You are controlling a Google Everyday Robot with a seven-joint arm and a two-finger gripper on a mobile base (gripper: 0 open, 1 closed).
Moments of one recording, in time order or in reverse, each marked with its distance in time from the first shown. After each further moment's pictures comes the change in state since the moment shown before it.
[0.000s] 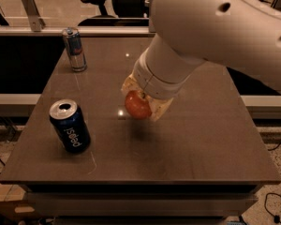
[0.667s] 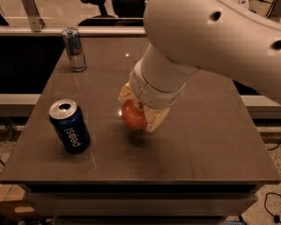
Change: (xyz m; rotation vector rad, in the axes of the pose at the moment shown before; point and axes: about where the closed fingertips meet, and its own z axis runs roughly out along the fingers) arm -0.021 0.010 0.008 -0.045 -0.037 0.068
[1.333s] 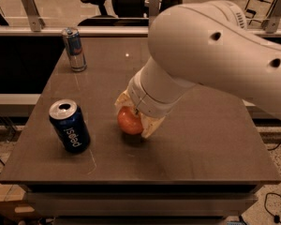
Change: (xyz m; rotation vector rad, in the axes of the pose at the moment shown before) arm -0.009 0.002 0.017 0.052 -0.035 -0.009
